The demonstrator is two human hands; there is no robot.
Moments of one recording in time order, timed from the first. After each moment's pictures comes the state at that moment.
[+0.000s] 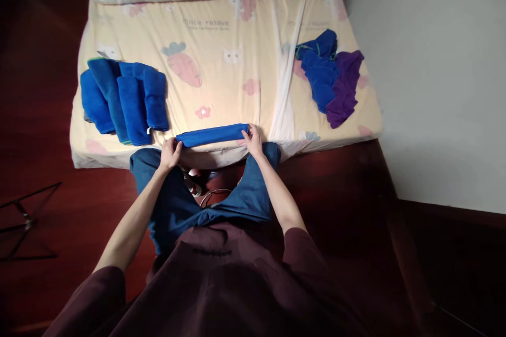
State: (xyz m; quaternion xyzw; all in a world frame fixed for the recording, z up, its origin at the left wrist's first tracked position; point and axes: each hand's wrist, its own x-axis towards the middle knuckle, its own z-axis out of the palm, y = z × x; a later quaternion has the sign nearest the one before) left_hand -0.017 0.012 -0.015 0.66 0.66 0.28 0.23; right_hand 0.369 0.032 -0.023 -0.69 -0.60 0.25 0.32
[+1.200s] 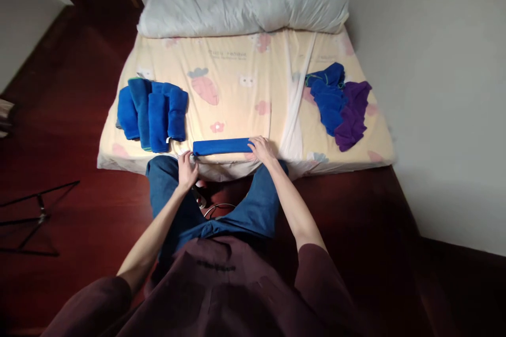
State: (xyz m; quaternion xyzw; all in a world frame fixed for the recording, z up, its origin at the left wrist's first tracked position) left_hand 0.027 -0.038 0.017 0.51 0.69 0.42 0.30; right_hand 0.374 0.068 0.029 -0.56 -0.79 0.20 0.13
